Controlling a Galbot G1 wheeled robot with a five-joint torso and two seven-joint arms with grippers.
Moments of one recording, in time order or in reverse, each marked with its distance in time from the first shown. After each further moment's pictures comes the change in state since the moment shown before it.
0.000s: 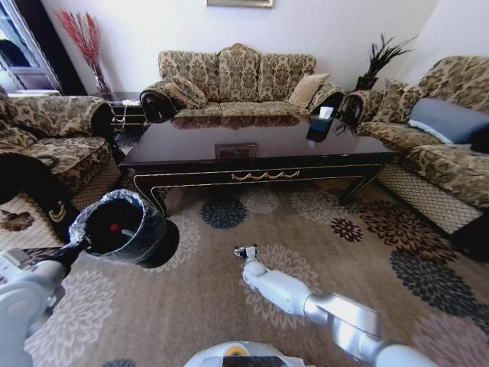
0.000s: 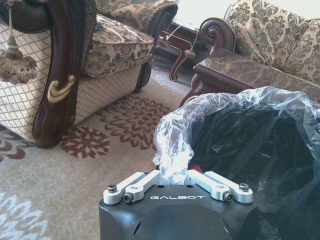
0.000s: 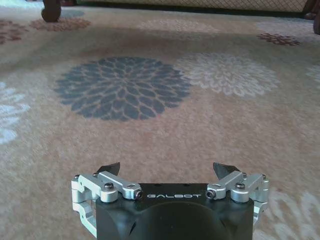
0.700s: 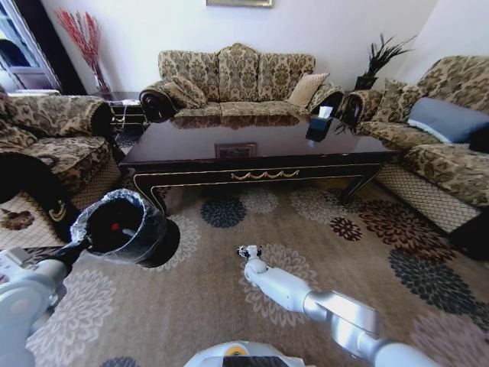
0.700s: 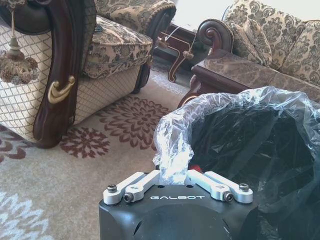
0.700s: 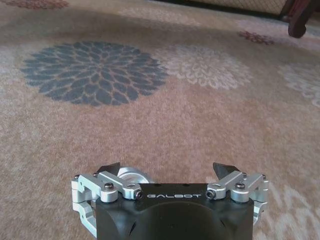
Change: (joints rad) left arm -0.008 0.007 0.005 0.002 -0.002 0.000 -0.002; right arm 0.007 -0.002 0.009 -0.051 -0.030 -0.046 0.046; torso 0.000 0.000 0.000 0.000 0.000
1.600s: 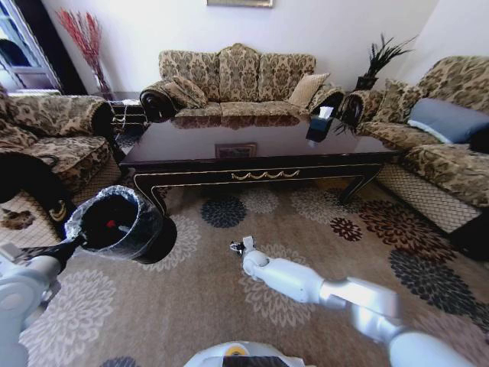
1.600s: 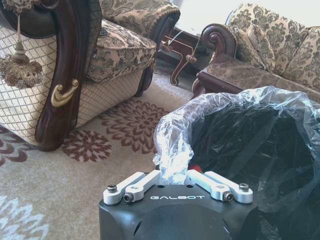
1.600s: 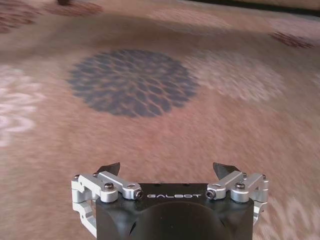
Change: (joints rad) left arm -0.026 0.025 -0.014 0.039 -0.026 0.000 -0.003; right arm 0.055 -0.046 -0.074 0.166 0.117 -0.111 0.049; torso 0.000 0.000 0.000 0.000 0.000
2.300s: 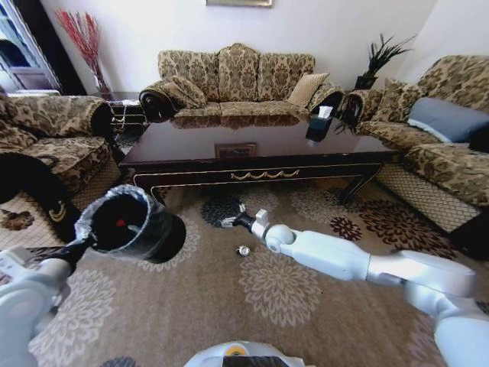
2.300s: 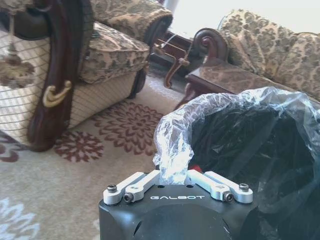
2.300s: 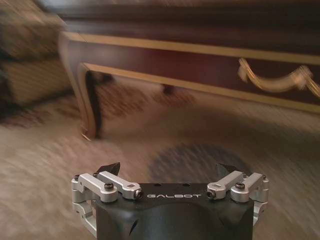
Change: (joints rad) left arm 0.022 -0.044 -0.012 -0.069 -0.003 0.001 -0.002; right arm 0.280 -0.342 -0.202 0.404 0.032 0.087 -0.383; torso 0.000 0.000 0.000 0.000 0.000
